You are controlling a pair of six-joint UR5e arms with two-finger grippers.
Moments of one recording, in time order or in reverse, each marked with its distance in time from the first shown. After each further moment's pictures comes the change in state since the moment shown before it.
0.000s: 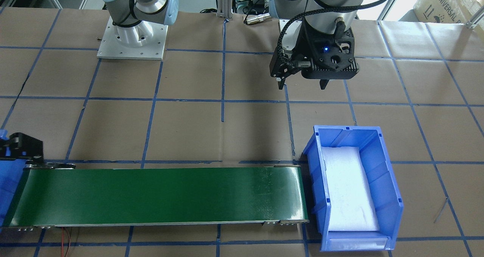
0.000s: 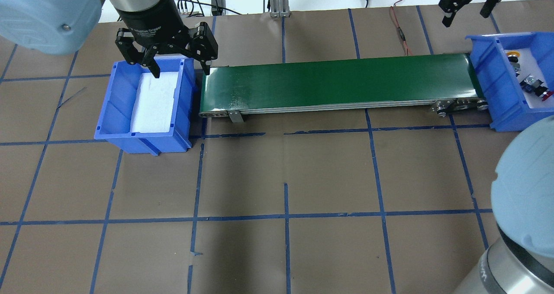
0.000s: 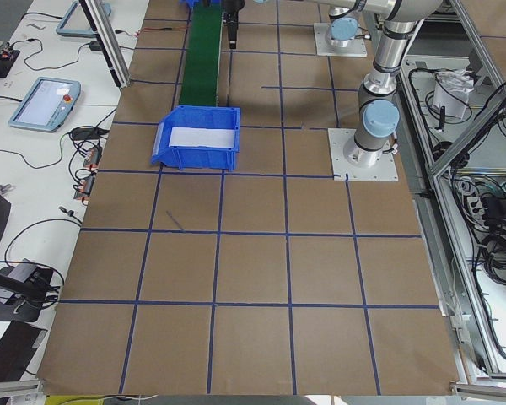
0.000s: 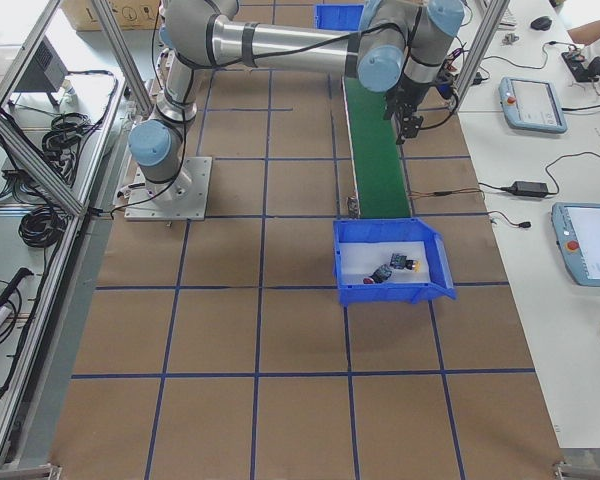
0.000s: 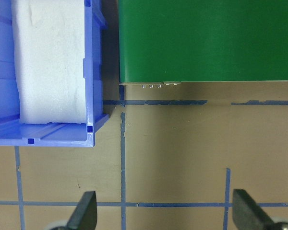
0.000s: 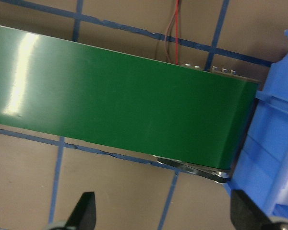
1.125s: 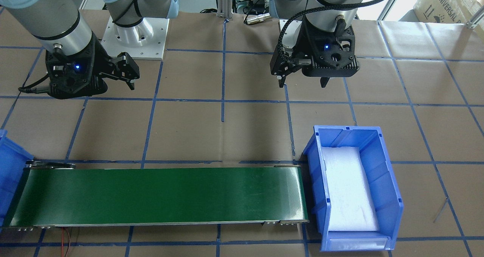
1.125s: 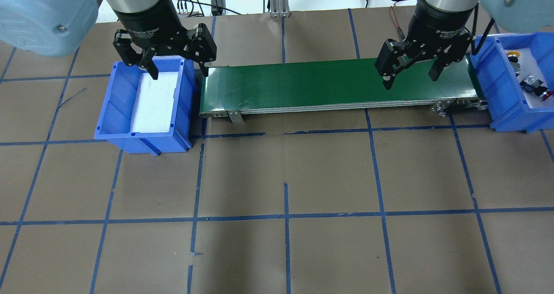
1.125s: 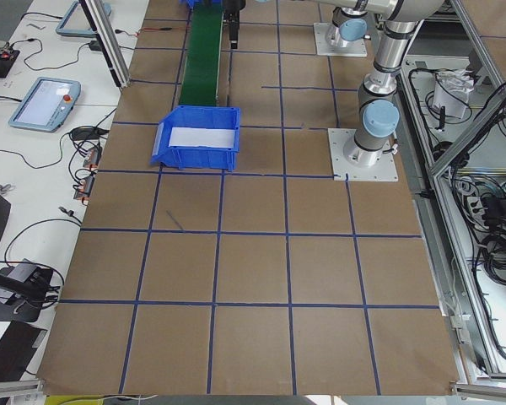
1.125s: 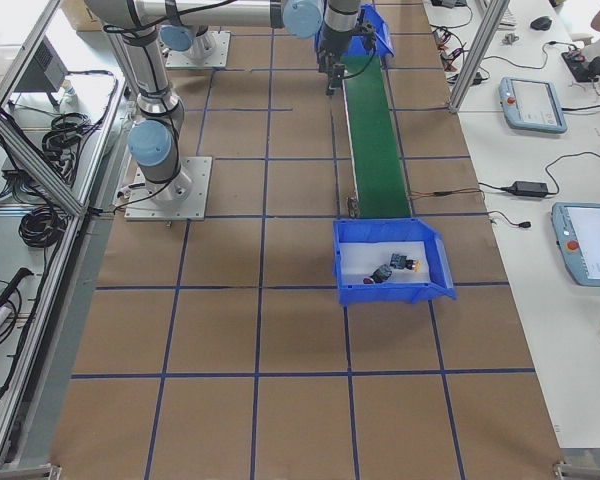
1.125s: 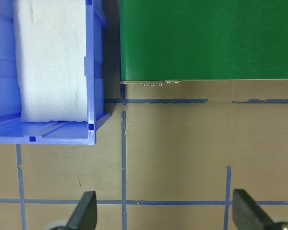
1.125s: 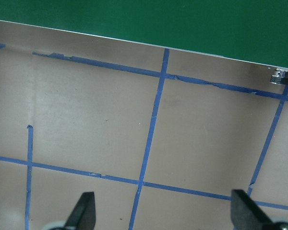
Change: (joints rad) left arm 0.007 0.009 -0.004 -0.009 0.002 0.000; right arm 0.160 -0.374 0.454 -0.049 0.060 0.231
